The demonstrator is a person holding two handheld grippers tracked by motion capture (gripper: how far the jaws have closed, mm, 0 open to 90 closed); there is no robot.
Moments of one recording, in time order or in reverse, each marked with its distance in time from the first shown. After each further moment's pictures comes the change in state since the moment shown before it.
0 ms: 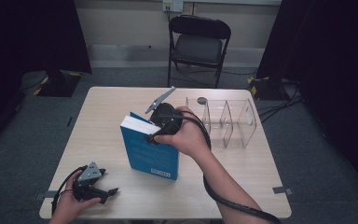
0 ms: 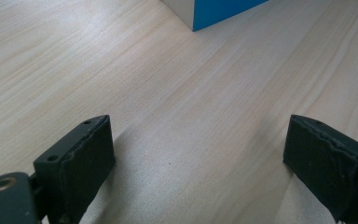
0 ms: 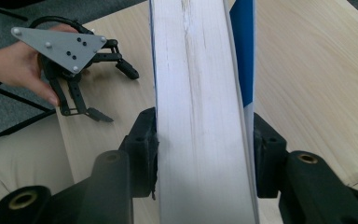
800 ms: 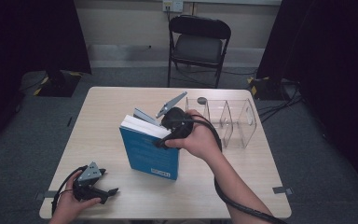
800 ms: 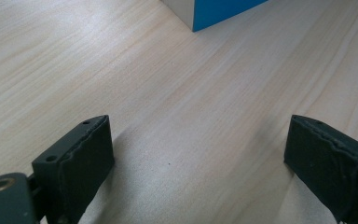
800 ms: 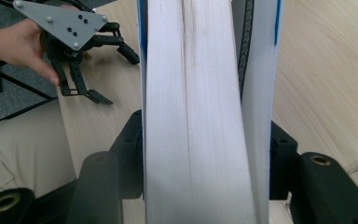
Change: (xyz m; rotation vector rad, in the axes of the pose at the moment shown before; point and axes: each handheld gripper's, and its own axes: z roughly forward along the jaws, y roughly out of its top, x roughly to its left) left arm 0.000 0.000 0.000 0.004 0.002 0.008; right arm -0.008 -0.025 -0.007 -0.003 0.026 -0.008
